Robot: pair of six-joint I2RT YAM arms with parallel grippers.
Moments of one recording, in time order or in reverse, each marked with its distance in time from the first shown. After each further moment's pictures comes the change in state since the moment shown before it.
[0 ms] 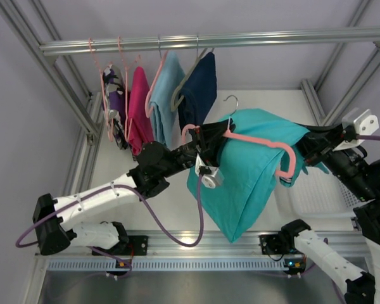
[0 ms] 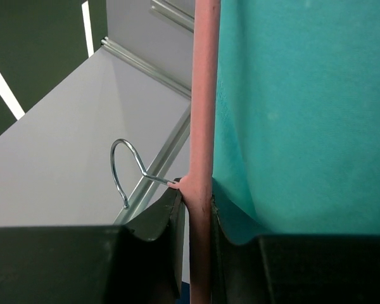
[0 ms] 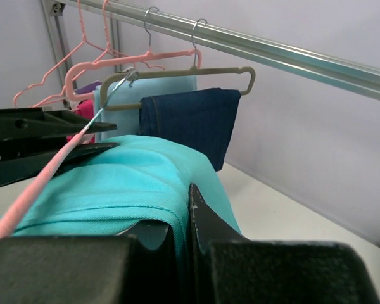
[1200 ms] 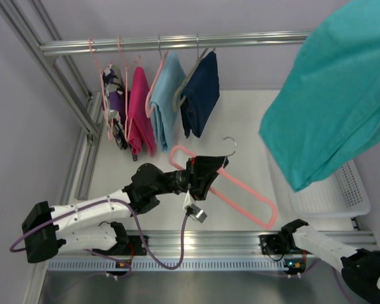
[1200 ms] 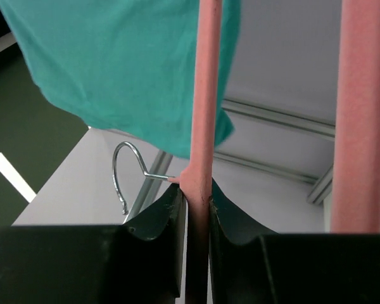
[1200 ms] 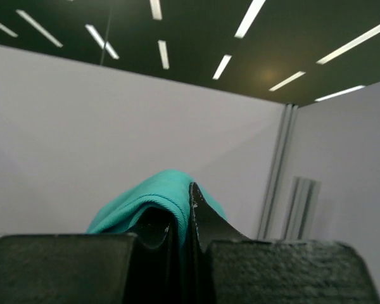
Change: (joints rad) left arm -0.029 -0.151 -0.353 0.145 0.226 0.264; right arm 0.032 0.278 0.563 0.300 0.405 -0.389
